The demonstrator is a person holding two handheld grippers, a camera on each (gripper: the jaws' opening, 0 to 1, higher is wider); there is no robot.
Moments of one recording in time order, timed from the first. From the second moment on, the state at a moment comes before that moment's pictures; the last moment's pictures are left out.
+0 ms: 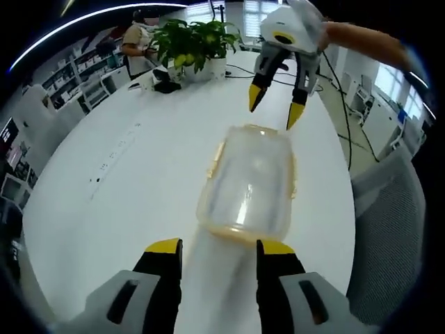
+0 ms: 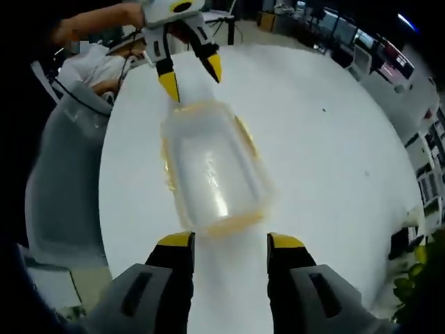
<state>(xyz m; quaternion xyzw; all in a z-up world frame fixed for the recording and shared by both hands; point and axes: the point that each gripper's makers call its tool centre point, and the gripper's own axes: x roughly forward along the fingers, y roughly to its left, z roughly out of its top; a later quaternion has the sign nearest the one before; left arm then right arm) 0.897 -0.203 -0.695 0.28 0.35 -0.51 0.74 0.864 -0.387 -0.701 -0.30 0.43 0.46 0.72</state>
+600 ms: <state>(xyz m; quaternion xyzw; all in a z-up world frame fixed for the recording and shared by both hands) 0.885 -0.209 -0.703 0.17 0.39 -0.43 0.80 0.866 -0.372 -0.702 -0.20 0.42 0.40 0.79</state>
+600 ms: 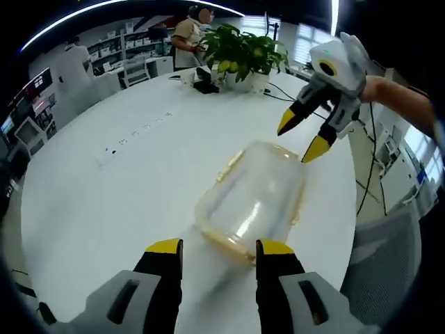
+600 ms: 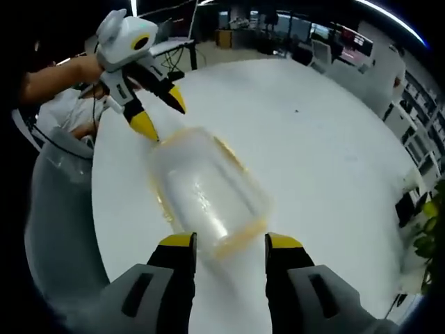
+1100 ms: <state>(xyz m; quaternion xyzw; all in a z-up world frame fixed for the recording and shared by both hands) 0.872 -0.220 -0.716 0.09 0.41 -0.41 0.81 0.865 -0.364 -0.711 -0.10 0.44 0.37 0.81</state>
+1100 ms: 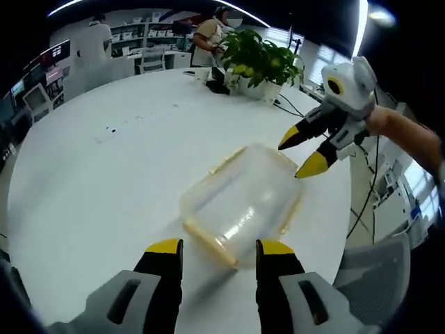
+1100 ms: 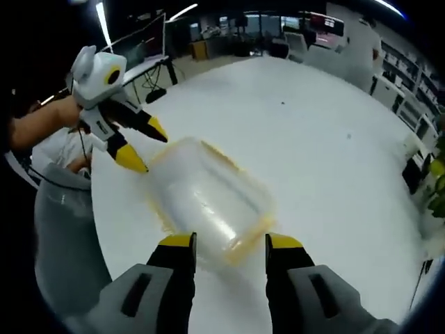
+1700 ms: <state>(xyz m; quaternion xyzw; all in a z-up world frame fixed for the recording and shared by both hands) 0.867 -0.232 -0.722 0.04 0.43 -0.40 0.81 0.866 -0.363 -0.718 -0.08 0.46 0.34 0.81</state>
